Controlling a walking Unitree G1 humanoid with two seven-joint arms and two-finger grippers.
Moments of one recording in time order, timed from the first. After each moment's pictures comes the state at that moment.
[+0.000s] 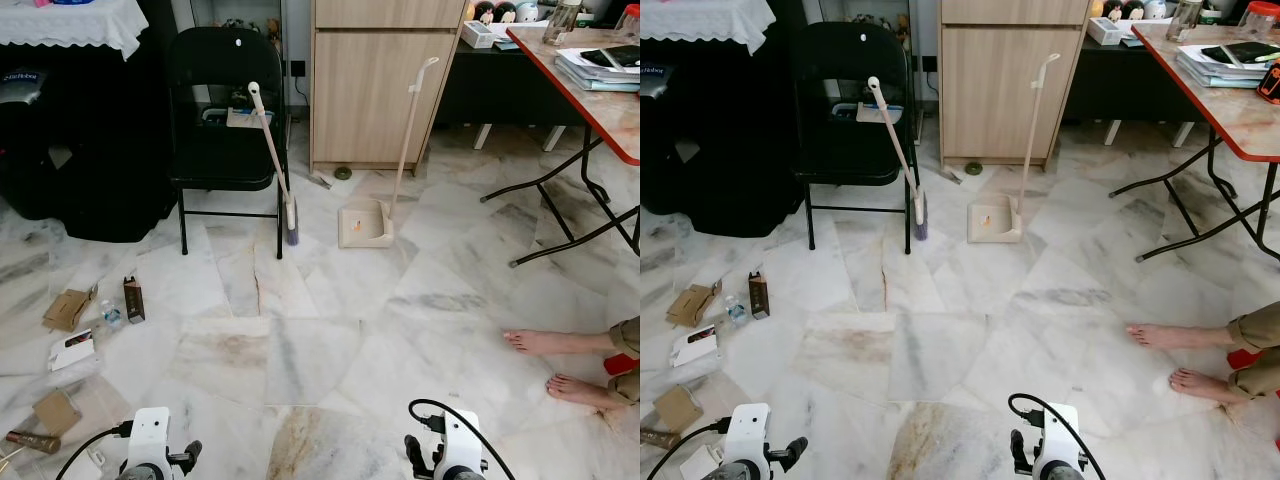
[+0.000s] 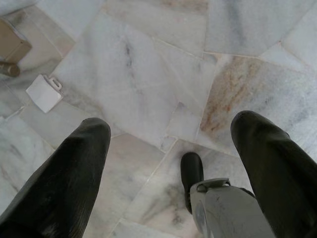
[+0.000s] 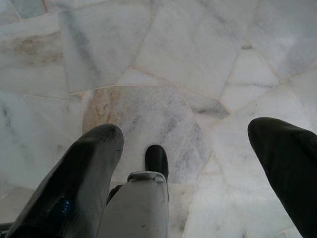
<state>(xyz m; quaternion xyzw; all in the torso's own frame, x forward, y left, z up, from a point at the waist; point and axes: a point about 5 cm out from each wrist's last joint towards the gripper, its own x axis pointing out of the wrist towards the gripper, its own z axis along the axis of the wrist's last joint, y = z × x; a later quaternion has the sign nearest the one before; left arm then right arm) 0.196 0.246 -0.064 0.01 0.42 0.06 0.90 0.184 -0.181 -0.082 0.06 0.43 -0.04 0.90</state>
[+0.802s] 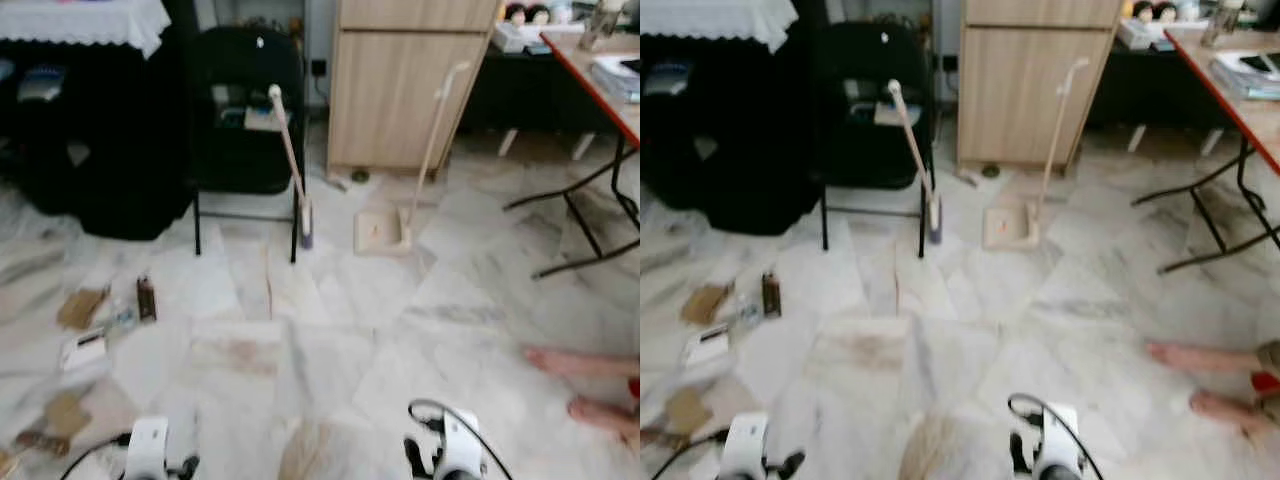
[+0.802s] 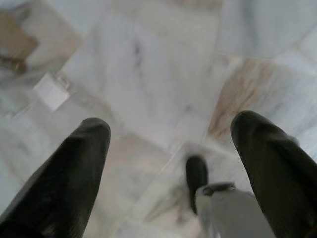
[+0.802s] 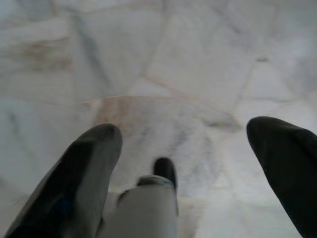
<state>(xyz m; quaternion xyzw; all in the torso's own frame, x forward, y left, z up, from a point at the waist) 0.201 0.236 -0.065 0.00 0.42 0.05 0.91 0.172 -0.187 -0.087 0.06 0.44 -0.05 0.90</state>
